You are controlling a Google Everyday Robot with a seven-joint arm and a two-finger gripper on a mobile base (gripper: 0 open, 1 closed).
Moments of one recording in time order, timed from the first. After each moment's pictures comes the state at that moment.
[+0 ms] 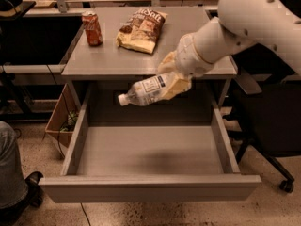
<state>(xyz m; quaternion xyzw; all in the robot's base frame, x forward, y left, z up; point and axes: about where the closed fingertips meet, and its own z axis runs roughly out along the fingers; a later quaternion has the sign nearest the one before) 0.585 -0.047 0.880 -0.72 0.60 0.08 0.33</state>
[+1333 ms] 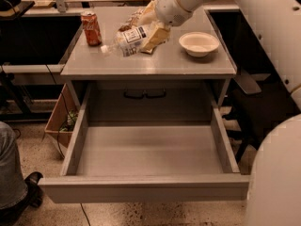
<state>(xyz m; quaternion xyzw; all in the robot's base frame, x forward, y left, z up) 0.695 0.006 0.970 -0.74 0.54 0.05 0.39</state>
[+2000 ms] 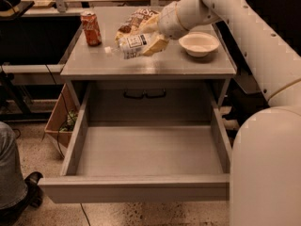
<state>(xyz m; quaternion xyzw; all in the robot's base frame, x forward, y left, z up) 0.751 0.005 0.919 -0.71 0.53 0.09 0.45</state>
